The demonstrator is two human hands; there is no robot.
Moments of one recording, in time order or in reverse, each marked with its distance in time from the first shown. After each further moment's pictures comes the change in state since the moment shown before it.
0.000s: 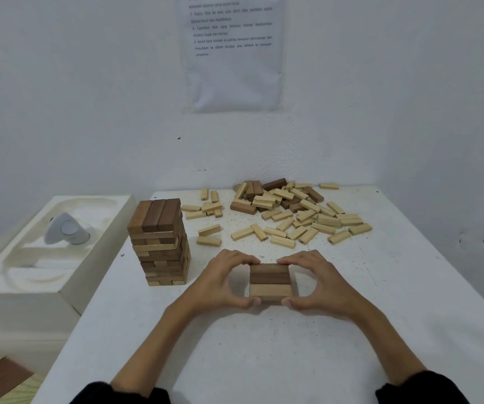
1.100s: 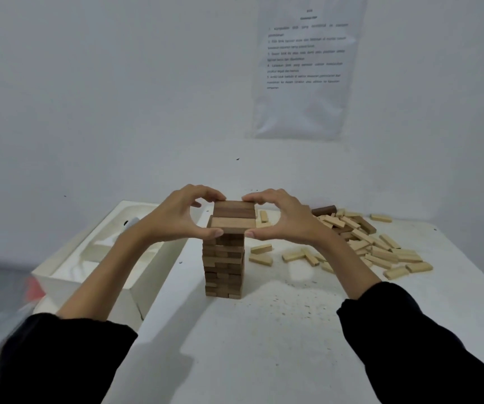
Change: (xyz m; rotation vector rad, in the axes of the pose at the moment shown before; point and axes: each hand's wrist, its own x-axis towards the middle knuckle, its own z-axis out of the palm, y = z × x) left_hand -0.029 -0.007 -0.201 0.151 0.236 -0.004; right_hand 0.140 -0.154 0.007 -0.048 -0.039 -0.282
